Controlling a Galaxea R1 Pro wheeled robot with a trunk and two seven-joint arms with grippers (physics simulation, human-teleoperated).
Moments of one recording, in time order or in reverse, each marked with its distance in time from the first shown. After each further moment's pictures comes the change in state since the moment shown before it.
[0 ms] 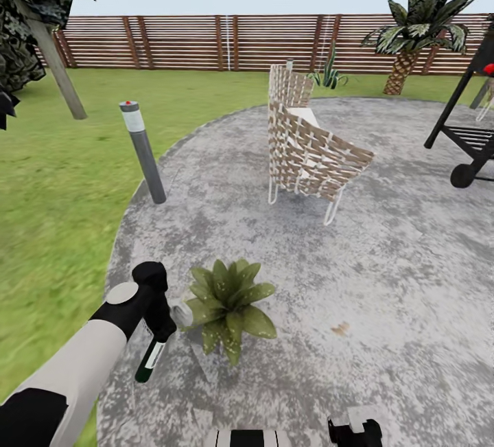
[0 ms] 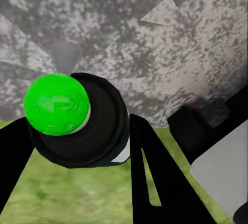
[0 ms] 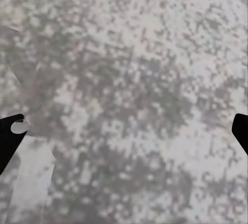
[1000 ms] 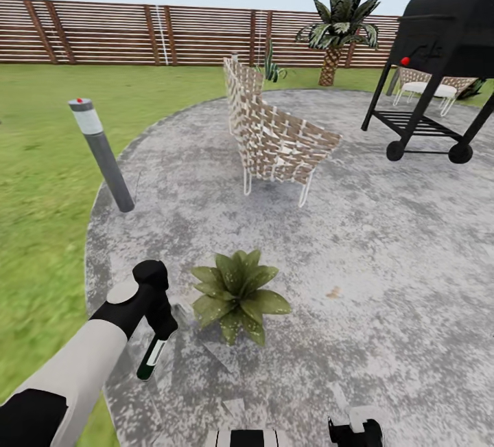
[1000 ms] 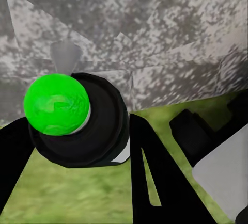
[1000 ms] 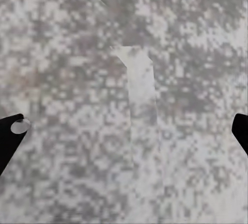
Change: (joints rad) left arm 0.001 -0.002 -0.001 -0.020 0.000 0.000 0.000; right arm 0.000 0.000 0.000 -0.001 -0.001 0.000 -0.002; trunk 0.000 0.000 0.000
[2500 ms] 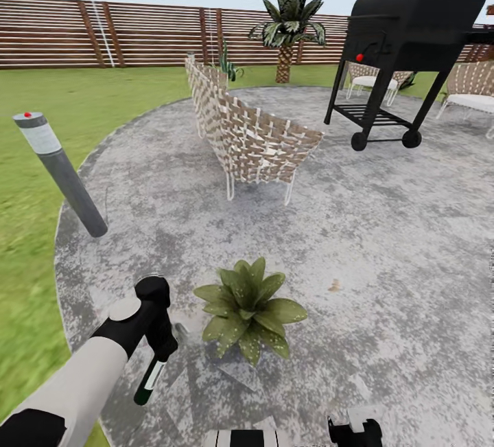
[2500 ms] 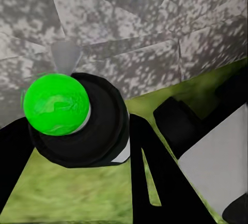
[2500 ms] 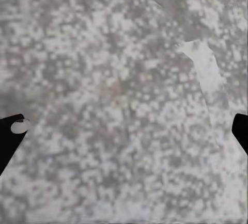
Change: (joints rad) left arm 0.074 -0.011 -0.003 0.008 -0.006 -0.002 0.000; right arm 0.000 0.000 -0.001 -0.001 0.000 0.000 0.000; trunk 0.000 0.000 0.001
